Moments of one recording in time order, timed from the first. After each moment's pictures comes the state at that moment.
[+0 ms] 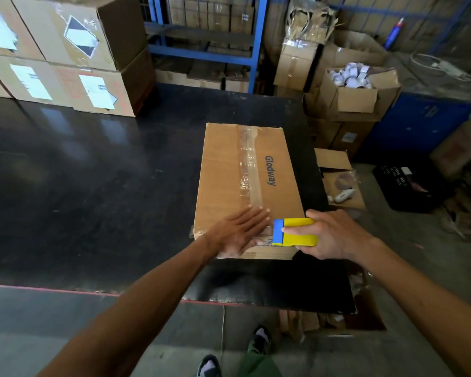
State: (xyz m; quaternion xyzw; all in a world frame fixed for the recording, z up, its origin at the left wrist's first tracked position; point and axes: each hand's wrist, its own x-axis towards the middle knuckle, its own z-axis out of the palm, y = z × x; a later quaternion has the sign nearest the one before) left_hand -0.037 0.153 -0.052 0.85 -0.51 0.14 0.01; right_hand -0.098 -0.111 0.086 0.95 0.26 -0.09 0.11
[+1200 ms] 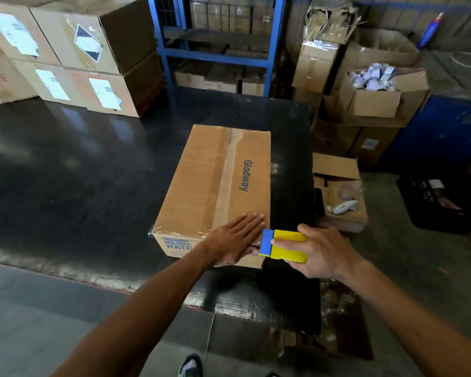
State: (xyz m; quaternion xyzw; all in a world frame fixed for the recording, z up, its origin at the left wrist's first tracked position) left_hand -0.043 0.047 -0.055 0.89 -0.44 0.12 -0.05; right_hand -0.086 -0.224 0.050 0.93 0.37 0.02 -0.01
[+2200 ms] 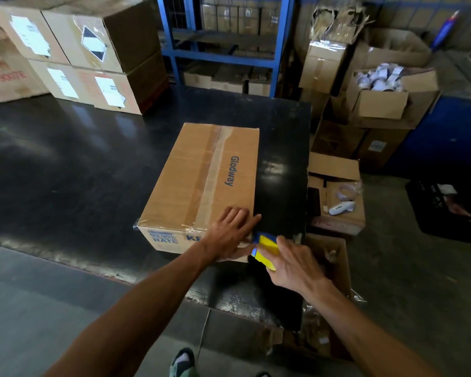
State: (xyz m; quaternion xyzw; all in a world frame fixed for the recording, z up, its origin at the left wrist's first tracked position) left_hand -0.055 -0.005 -0.045 0.93 -0.33 0.14 0.00; right_hand -0.111 -0.226 -0.005 0.96 0.28 -0.02 0.05
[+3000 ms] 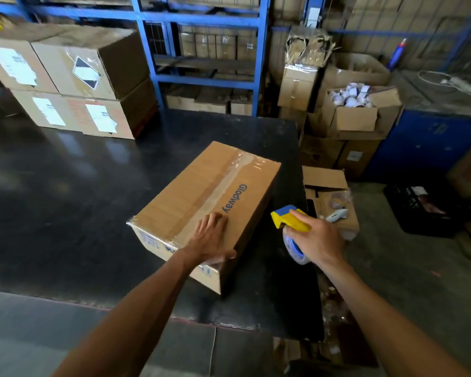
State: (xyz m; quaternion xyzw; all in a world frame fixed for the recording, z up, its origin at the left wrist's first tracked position) left_hand -0.044 0.078 -0.001 0.98 -0.14 -0.09 0.14; right_hand -0.077 -0.202 0.053 0.95 -0.08 0.03 -0.29
